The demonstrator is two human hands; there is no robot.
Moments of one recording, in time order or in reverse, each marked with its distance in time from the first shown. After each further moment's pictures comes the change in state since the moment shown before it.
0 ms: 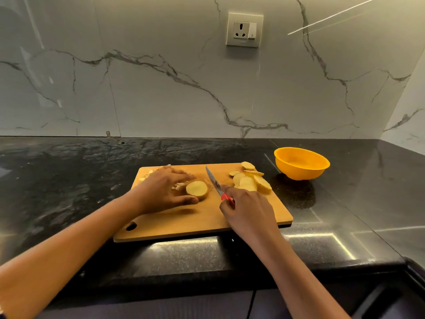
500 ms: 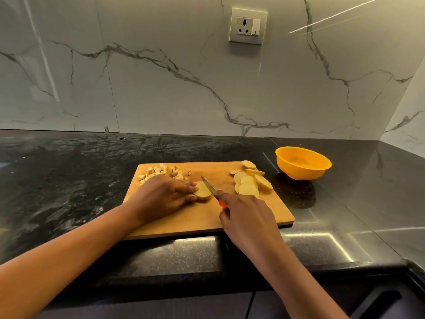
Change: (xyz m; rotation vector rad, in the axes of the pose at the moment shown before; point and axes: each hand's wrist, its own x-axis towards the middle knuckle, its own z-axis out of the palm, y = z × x) left_hand -0.012 0.006 0.014 -0.072 0.144 0.133; right_hand -0.013 -0.011 -0.006 -0.096 -0.061 -0.084
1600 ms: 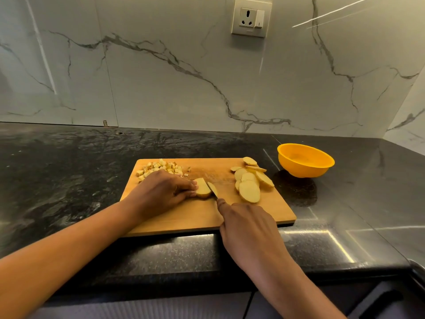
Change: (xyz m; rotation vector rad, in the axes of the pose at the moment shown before) left_hand 0.000 0.009 -0.003 0.016 0.065 -0.004; right_hand -0.018 -0.006 0.001 -0.173 -0.041 -0.089
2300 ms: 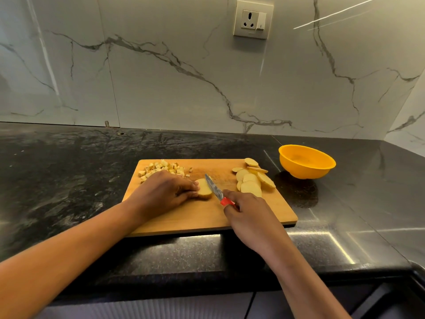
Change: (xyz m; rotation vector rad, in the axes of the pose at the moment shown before) left_hand -0.002 0.000 0.000 -0.019 0.016 0.011; right_hand 0.018 0.013 -0.003 0.563 -0.035 0.250
